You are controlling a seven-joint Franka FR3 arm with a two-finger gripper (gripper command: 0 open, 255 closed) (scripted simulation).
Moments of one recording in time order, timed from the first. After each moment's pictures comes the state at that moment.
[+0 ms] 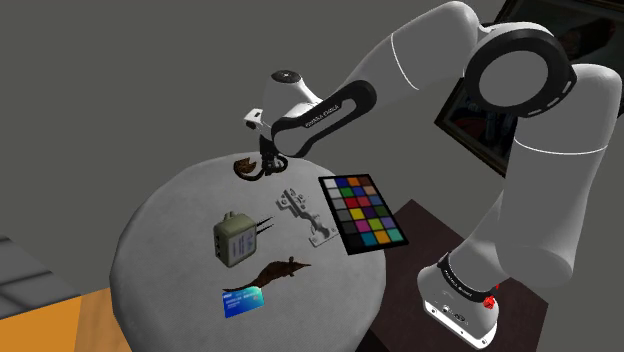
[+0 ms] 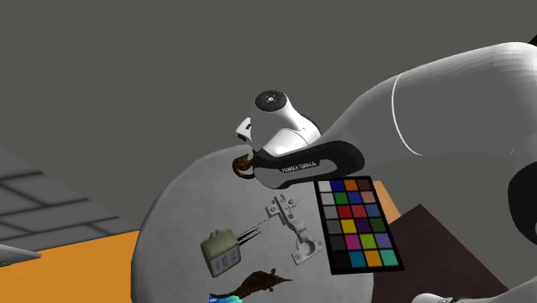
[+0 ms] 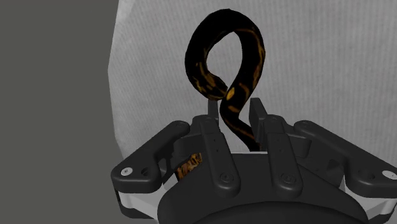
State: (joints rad) arm 0.26 0.46 0.04 -1.99 -0.11 2.58 -0.91
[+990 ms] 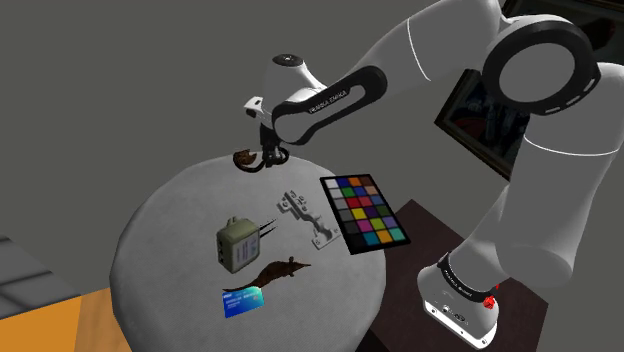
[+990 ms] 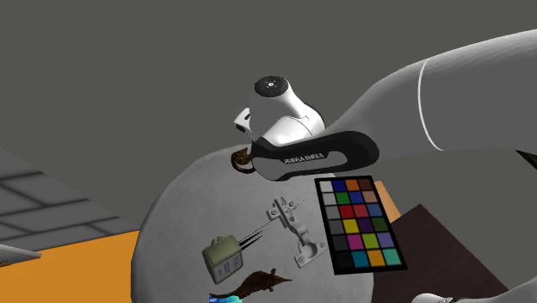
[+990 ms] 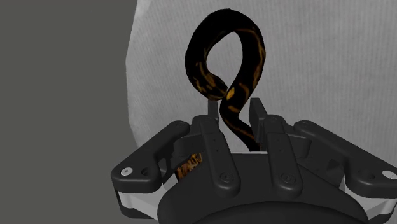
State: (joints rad) arm 0.26 0.39 0.05 -1.98 -0.10 2.50 -0.92
